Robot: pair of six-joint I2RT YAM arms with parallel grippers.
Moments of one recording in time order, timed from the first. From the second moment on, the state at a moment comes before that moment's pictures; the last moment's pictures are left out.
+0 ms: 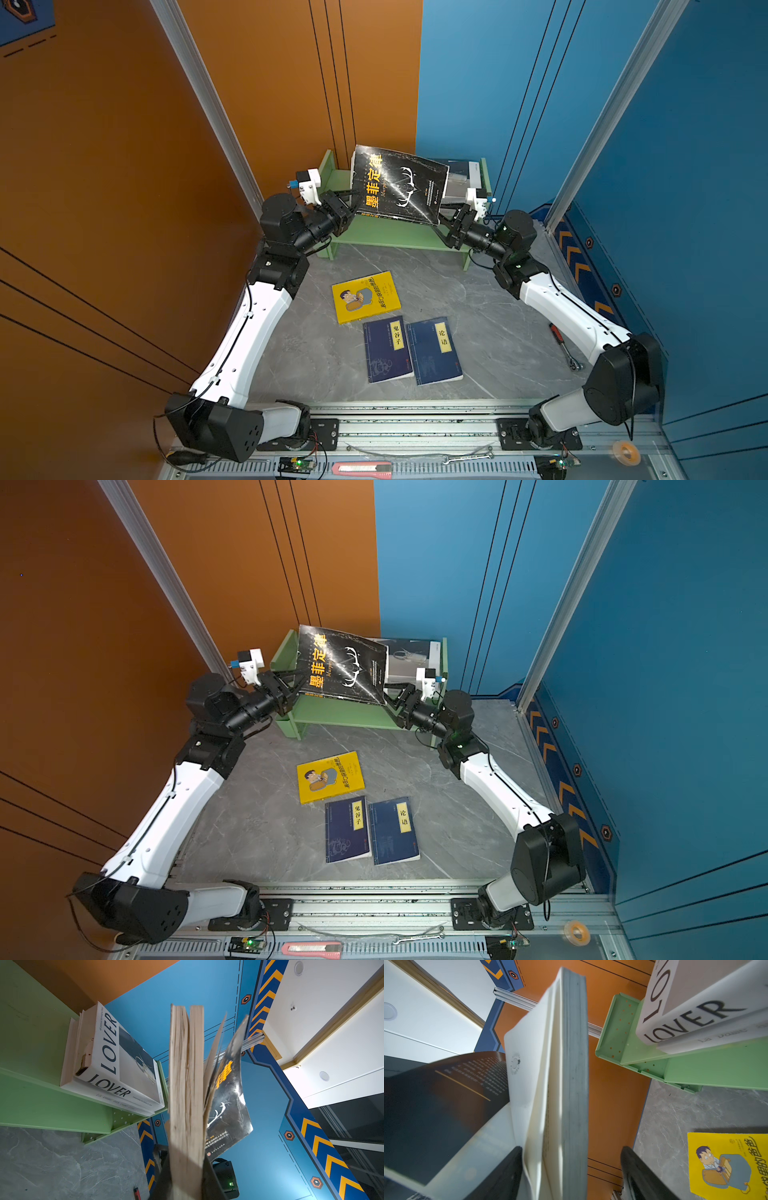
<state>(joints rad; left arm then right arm) -0.22 1.32 1.43 0.01 0.55 -1.21 0.39 1.50 1.25 0.44 -0.66 1.34</state>
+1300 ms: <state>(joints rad) -0.30 1.34 1.44 0.04 0.59 -1.25 0.32 1.24 1.09 0.31 -0.64 1.23</state>
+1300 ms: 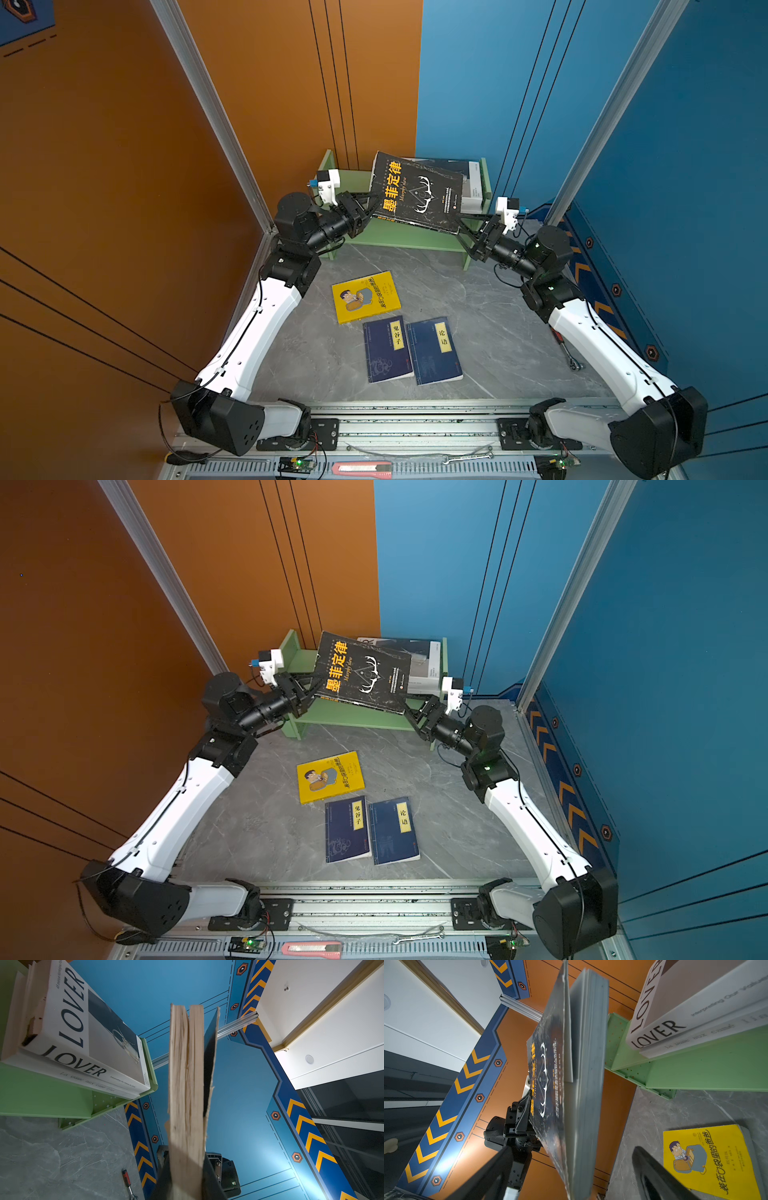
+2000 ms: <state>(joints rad) -0.31 1.40 1.44 0.19 0.66 -1.35 0.35 1.32 1.10 0.54 -0.66 1.38</state>
